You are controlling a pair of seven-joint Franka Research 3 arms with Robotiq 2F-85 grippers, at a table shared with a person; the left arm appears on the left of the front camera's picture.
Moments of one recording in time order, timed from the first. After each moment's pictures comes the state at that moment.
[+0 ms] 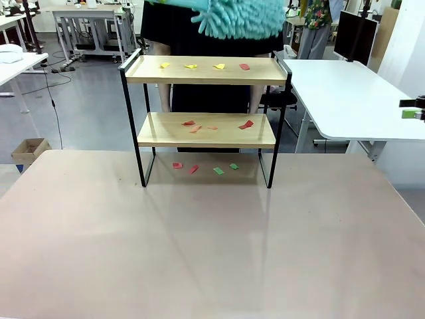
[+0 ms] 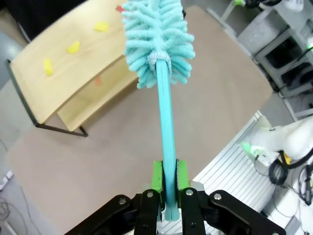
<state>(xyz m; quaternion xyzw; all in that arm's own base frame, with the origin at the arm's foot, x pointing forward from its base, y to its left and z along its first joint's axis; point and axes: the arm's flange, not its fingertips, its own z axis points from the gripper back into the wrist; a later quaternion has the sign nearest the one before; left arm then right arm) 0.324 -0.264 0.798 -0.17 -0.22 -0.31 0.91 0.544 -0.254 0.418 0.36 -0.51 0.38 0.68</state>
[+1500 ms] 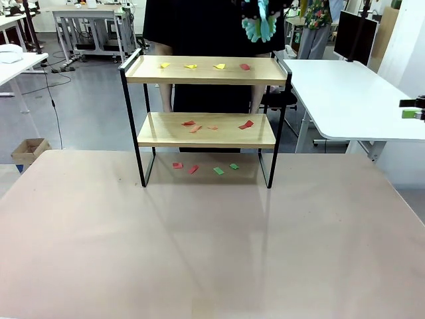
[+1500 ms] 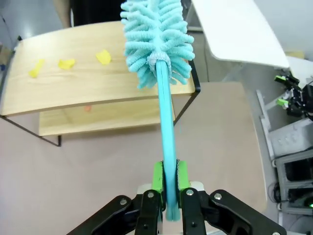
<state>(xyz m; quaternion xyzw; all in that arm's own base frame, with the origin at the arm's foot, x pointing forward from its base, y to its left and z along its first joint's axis) 0.338 -0.463 0.735 -0.12 -0.33 -0.03 0.94 0.544 -0.254 0.418 0.36 -0.51 0.38 0.68</state>
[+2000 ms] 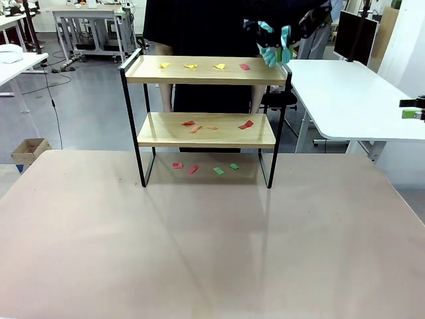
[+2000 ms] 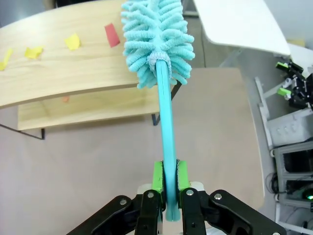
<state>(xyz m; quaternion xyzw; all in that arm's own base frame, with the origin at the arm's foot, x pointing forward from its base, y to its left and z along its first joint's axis) 0.358 -0.500 0.699 -0.12 -0.29 -0.03 0.95 0.544 -0.254 0.418 0.36 -0.51 0.38 0.68</state>
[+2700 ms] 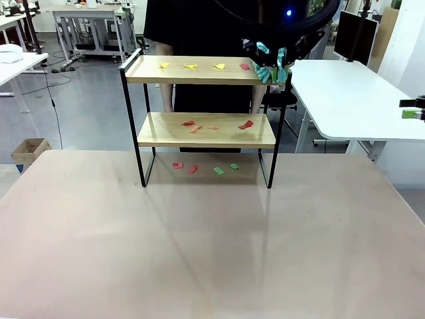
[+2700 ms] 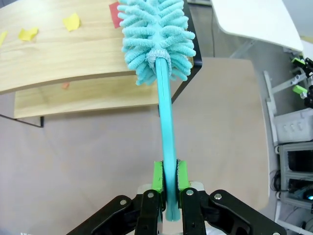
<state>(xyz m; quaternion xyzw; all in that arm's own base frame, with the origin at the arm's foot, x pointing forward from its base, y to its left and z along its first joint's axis) 0.372 -0.505 0.672 -0.11 -0.26 -0.01 0.96 0.544 -0.254 0.418 0.36 -0.51 0.38 0.68</state>
